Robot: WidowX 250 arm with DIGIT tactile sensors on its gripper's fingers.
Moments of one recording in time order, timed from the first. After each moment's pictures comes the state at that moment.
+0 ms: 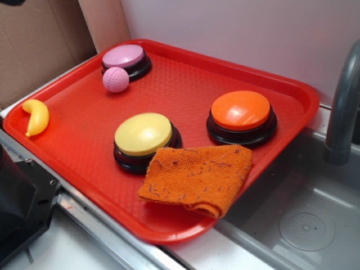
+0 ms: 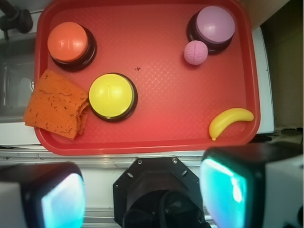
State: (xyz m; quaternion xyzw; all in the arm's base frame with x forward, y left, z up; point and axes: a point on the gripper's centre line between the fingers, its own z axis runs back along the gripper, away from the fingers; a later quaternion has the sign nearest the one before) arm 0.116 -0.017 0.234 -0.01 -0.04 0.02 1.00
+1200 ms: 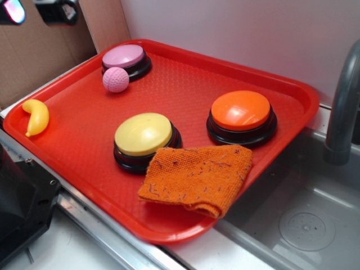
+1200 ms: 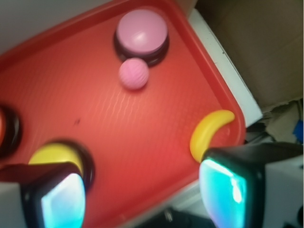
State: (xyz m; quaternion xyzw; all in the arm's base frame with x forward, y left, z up) arm 0.169 0.054 0.167 0.02 -0.10 0.27 0.96
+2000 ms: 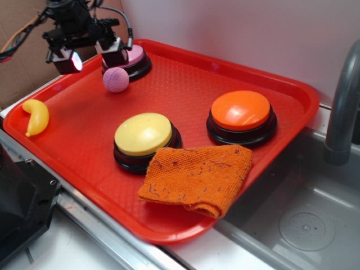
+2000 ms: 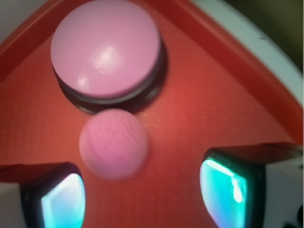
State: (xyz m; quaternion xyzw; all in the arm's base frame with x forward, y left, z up) arm 0.239 0.097 0.061 0.00 -0.10 0.37 0.92
